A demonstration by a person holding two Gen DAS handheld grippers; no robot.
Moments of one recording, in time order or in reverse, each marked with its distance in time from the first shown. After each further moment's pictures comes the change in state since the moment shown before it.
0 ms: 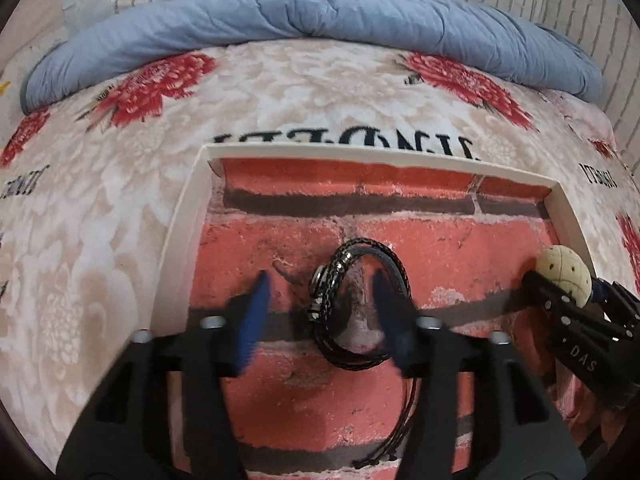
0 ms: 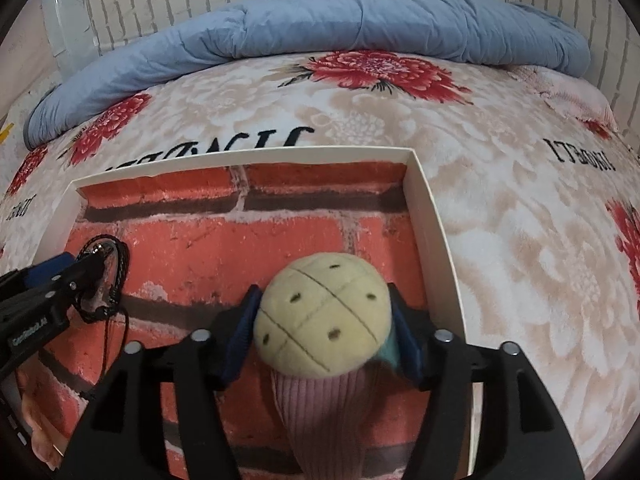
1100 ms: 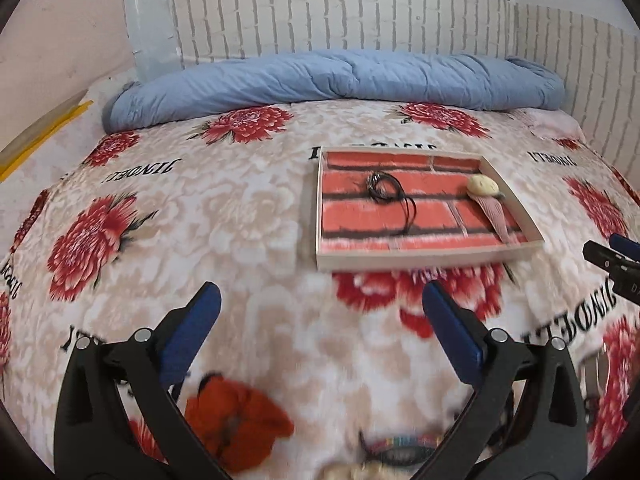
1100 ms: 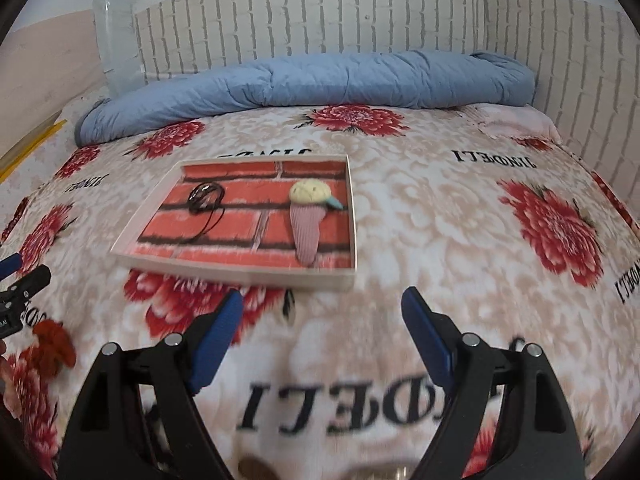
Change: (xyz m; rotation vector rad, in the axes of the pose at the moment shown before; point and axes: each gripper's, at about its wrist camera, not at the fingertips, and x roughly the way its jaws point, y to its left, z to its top) left arm -0.244 0.046 -0.176 0.035 -0.208 0.093; right arm -0.232 -0.030 -0.148 -0.049 -0.178 0.012
